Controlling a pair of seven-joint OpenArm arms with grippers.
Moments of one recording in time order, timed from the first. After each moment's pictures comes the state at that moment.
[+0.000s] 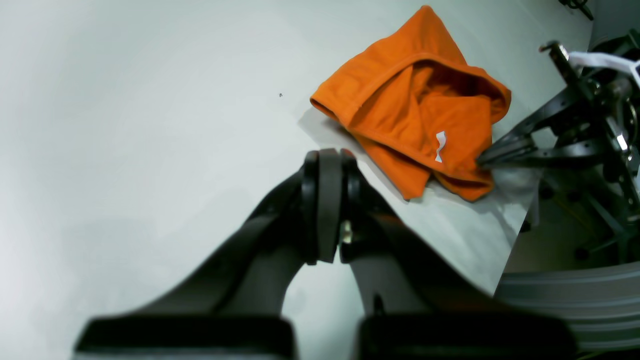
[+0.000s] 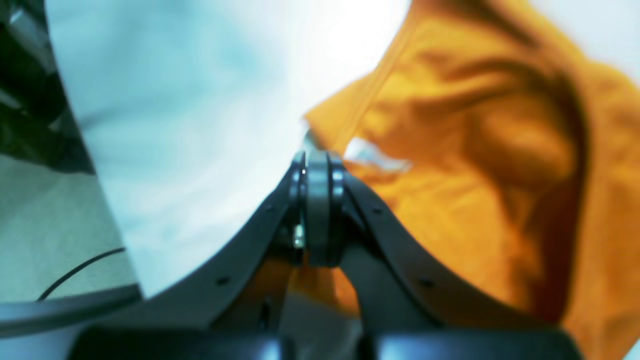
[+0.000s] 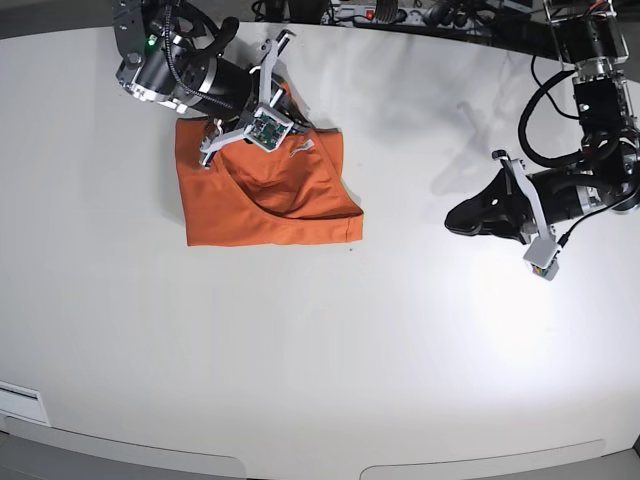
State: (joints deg) left arm -0.2 -27.6 -17.2 101.0 -80.7 -42.7 79.4; right arm -21.7 9.8 -11.7 124.6 14.8 40.9 -50.4
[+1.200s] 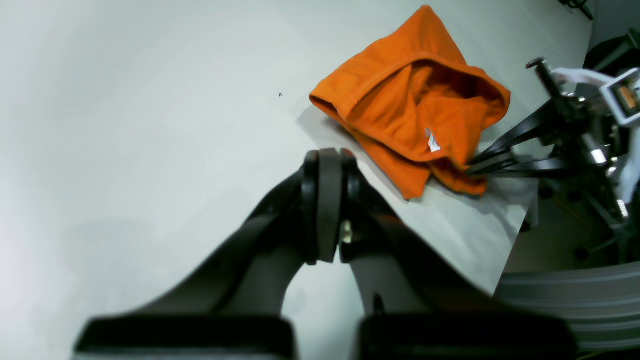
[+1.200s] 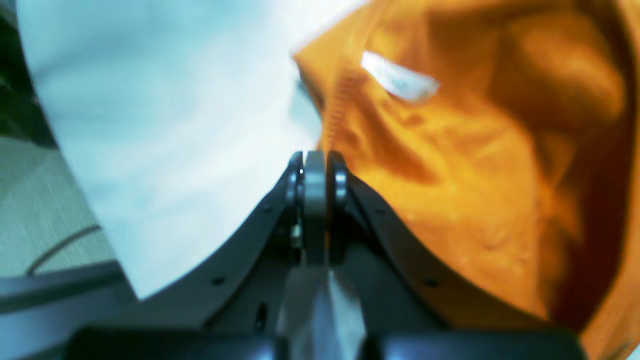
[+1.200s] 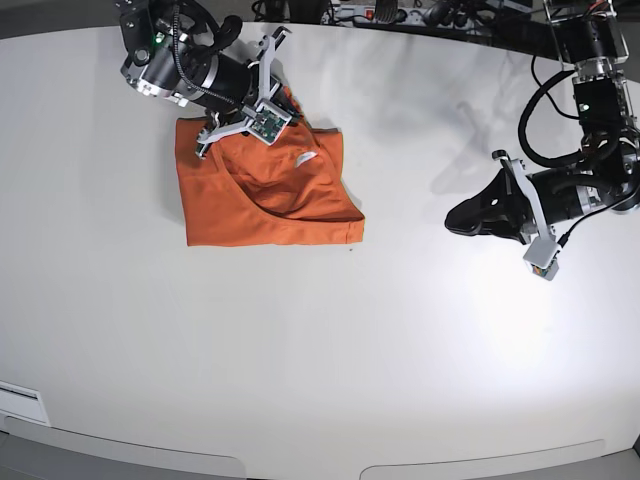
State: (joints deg) left arm -0.2 -27.6 -17.2 101.0 -80.7 -42.7 79.4; right arm -23.9 9.6 -11.8 123.7 11.9 40.9 -50.3
